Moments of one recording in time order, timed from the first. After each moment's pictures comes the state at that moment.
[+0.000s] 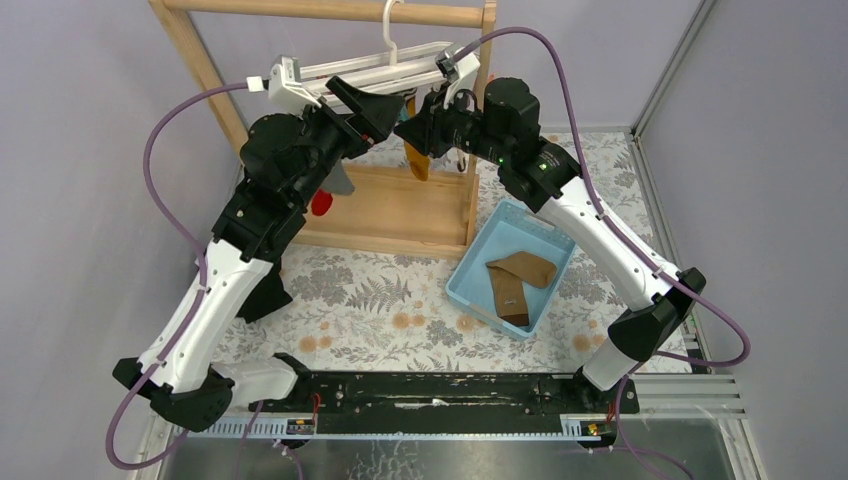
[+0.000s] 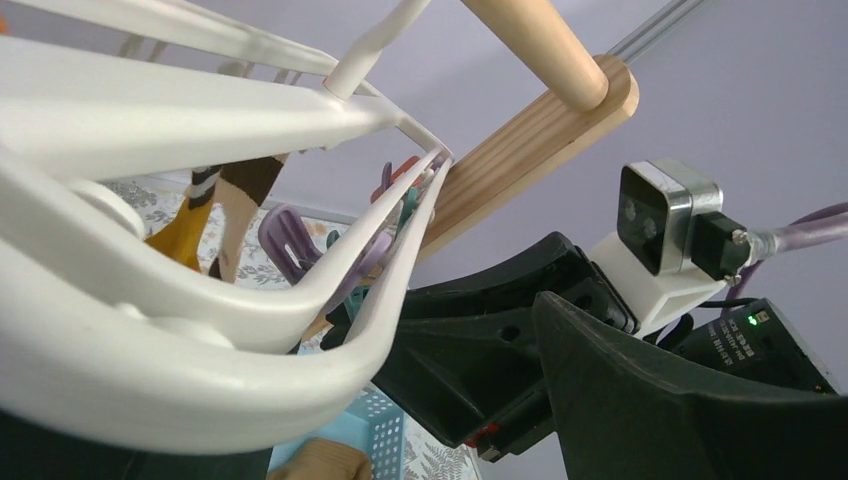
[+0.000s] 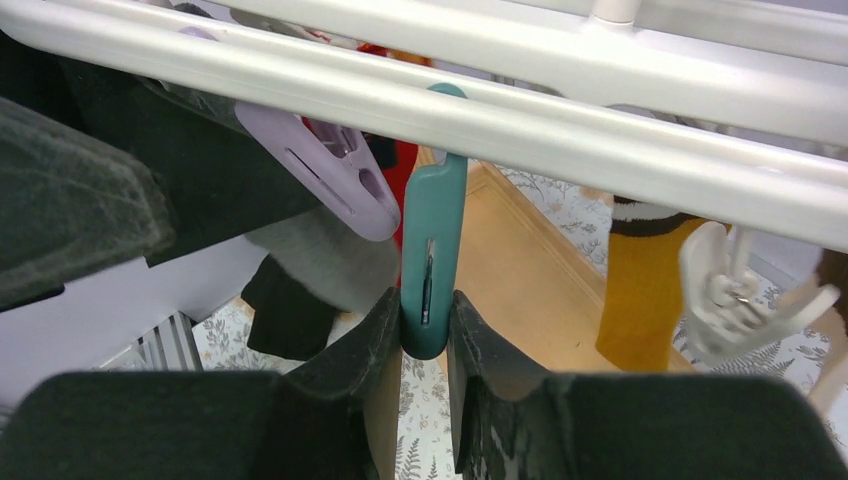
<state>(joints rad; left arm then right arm) -0.54 1.23 1.62 -0.32 -0.12 -0.77 0.71 1.63 1.85 -0.27 -0.28 0.20</state>
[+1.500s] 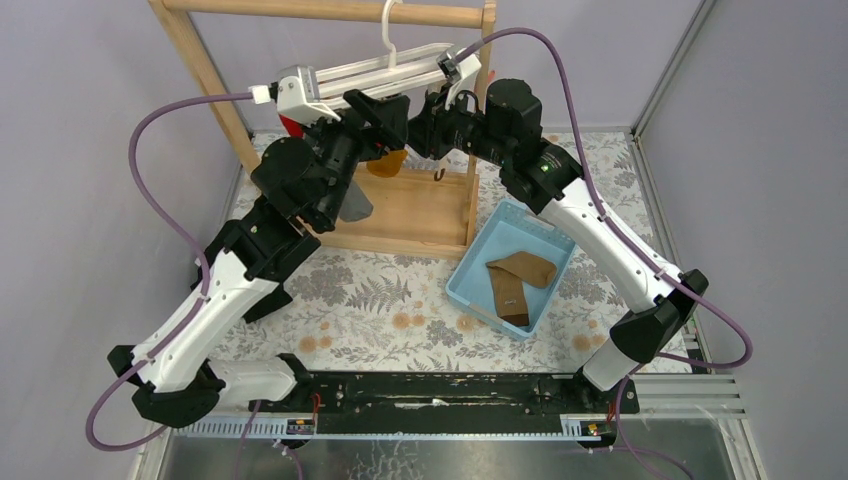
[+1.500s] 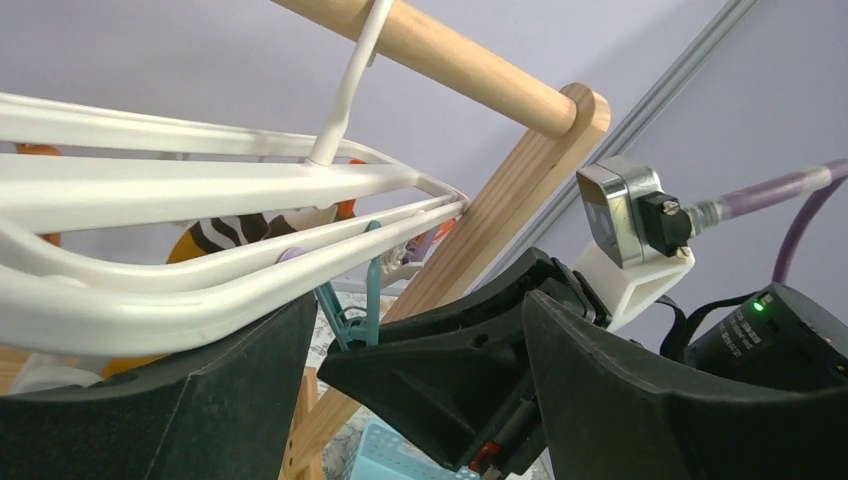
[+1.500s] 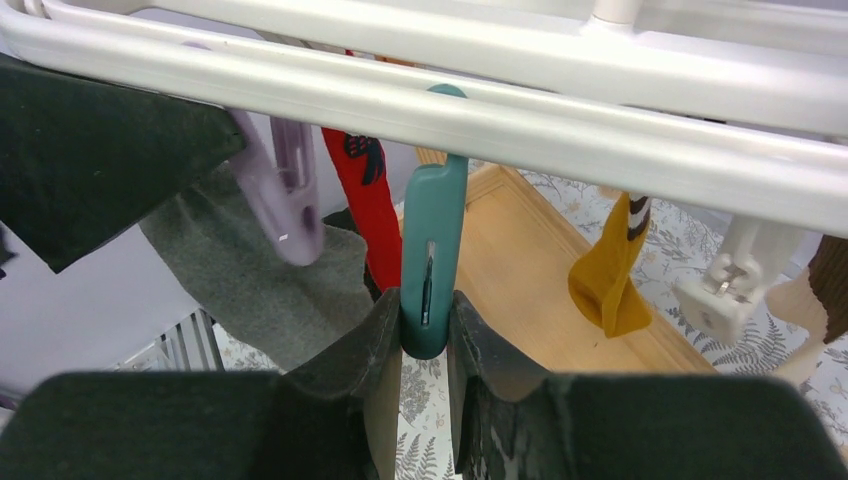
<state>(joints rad) -0.79 1.19 1.58 -0.16 -0.52 -0.45 0.71 1.62 1.84 -0.27 -0.31 0.23</state>
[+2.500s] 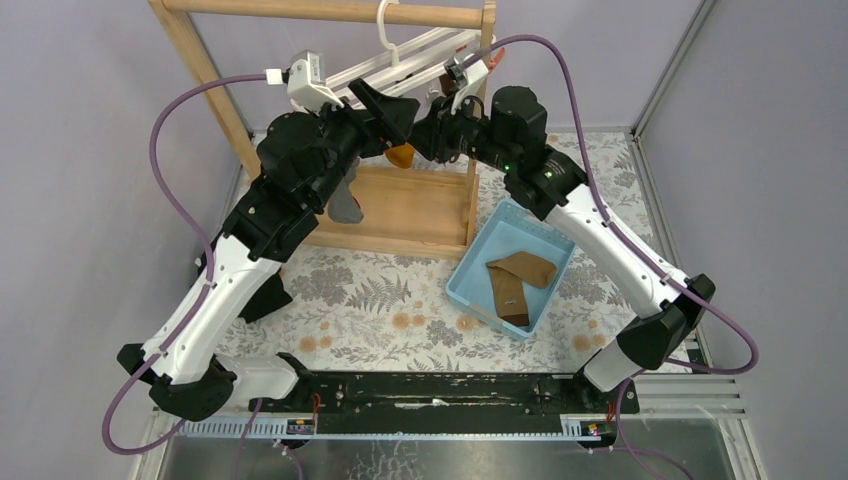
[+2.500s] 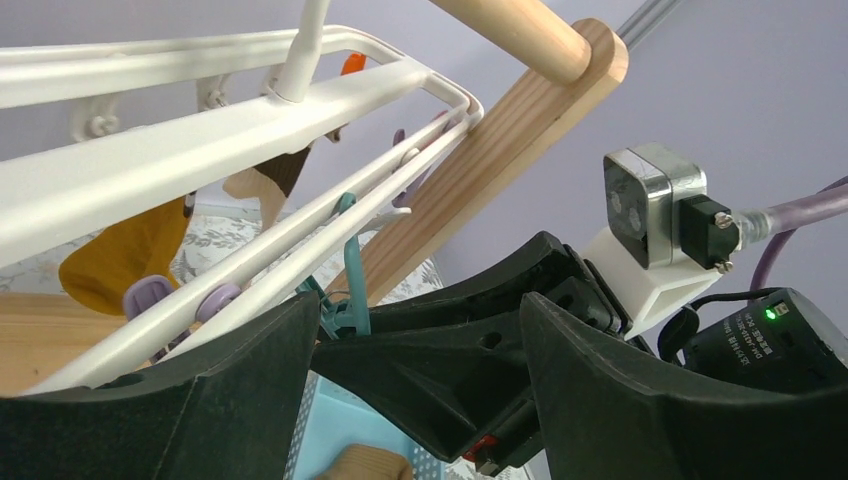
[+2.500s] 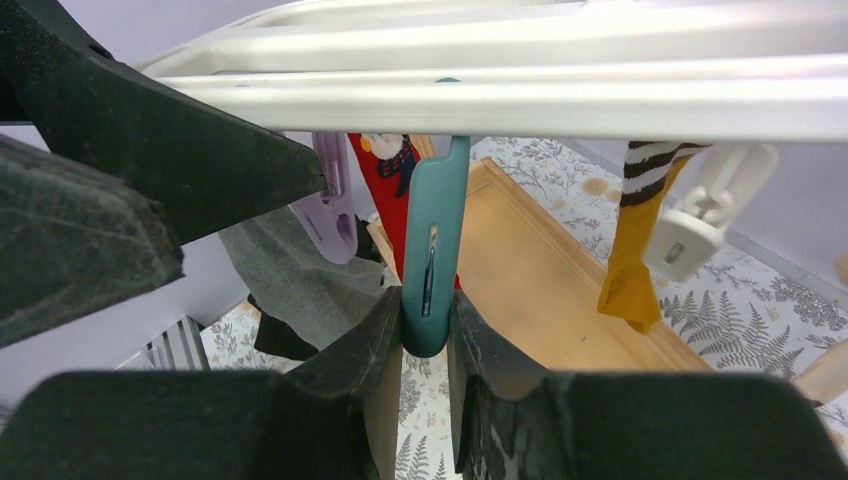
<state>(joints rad) -0.64 1.27 1.67 -0.33 -0.26 -0.62 0.71 1.58 1.77 -0.22 -0.28 0.23</state>
